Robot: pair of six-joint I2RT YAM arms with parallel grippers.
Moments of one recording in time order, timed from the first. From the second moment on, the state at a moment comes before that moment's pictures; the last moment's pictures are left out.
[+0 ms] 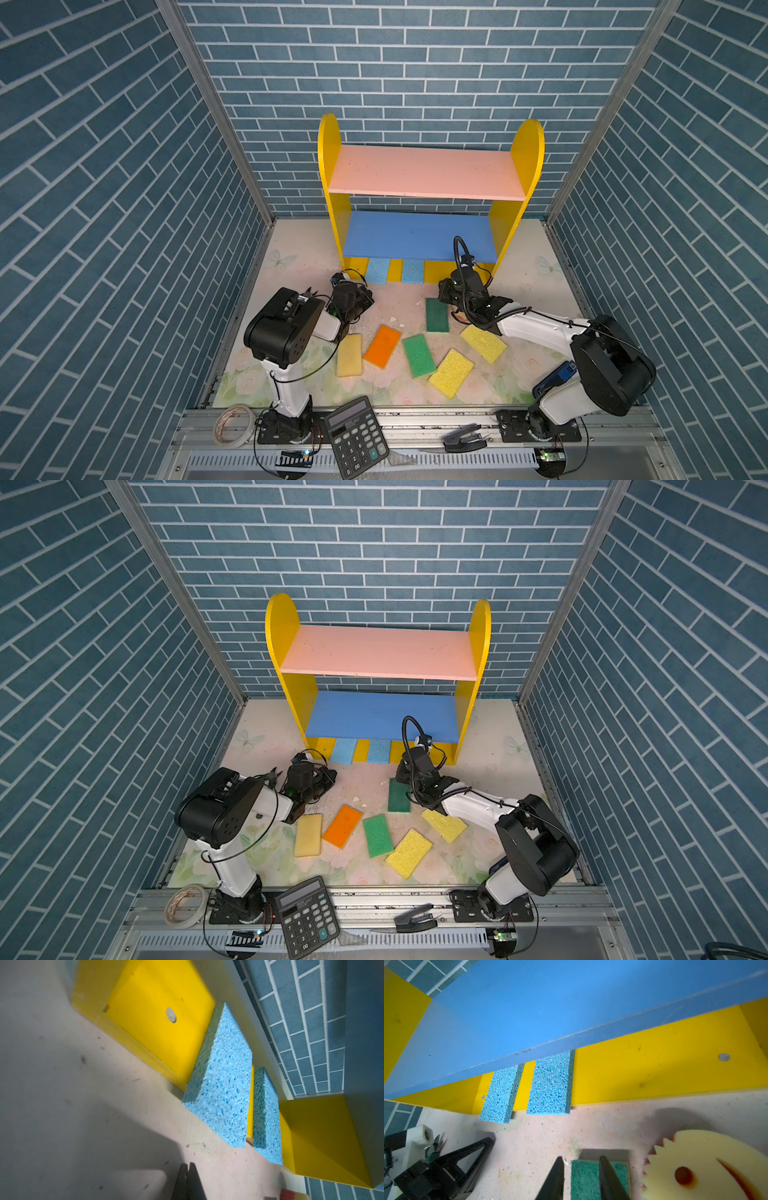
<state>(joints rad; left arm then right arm) -0.36 1.85 0.54 0.78 0.10 -0.99 0.71 1.52 0.80 0.08 0.22 0.72</state>
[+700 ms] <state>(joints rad) -0.36 2.07 0.64 1.14 0.09 -1.06 0.70 1.52 0.80 0.02 0.21 0.69</state>
